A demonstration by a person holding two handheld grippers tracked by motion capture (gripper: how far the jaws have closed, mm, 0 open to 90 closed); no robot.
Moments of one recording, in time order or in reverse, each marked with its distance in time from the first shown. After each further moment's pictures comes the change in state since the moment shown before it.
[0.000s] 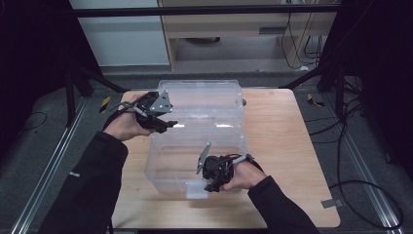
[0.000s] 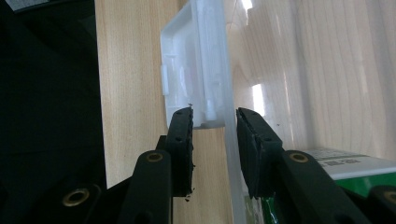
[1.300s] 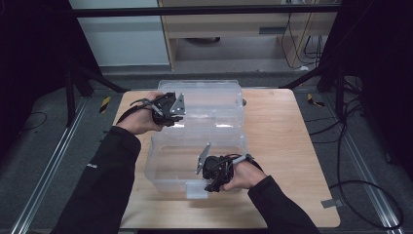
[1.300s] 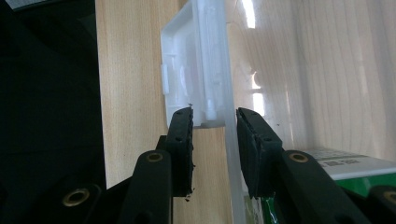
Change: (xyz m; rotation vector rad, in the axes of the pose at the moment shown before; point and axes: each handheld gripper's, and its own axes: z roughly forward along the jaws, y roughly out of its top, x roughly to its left) left arm 0.006 0.015 0.041 0.151 0.016 0.185; right arm 0.000 0.000 0.000 0.004 0.000 -0.008
